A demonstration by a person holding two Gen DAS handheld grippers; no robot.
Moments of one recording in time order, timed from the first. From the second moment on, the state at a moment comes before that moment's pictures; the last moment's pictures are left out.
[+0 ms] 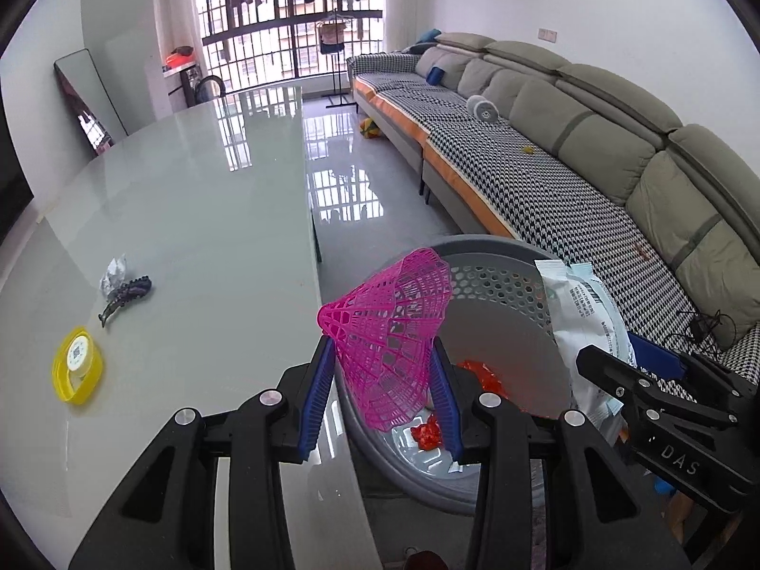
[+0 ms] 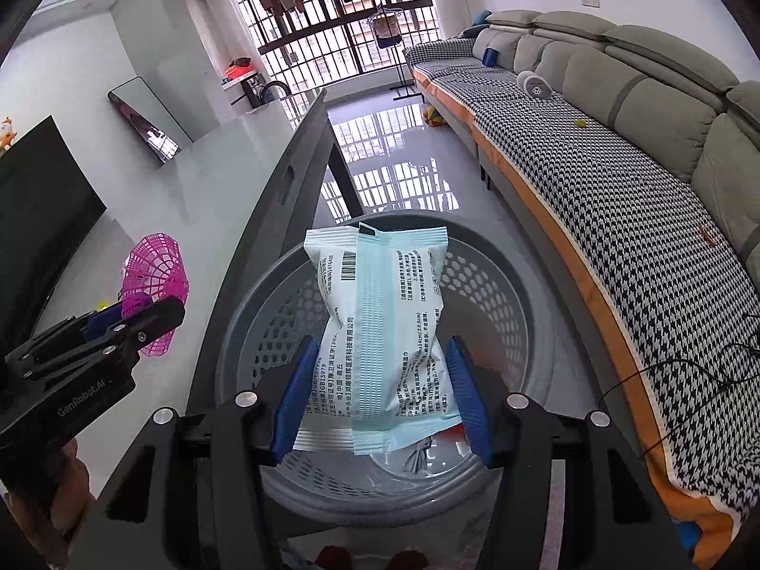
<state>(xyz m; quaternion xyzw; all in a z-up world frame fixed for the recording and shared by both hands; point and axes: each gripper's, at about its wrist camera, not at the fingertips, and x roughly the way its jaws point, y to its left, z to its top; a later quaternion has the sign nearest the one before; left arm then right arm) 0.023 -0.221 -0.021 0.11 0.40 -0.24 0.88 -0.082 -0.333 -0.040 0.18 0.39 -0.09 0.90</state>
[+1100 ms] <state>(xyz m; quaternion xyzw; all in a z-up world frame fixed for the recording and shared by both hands) 0.027 -0.226 -0.033 0.10 0.41 -0.23 0.88 -0.078 -0.349 -0.047 0.19 0.40 -0.11 0.89</state>
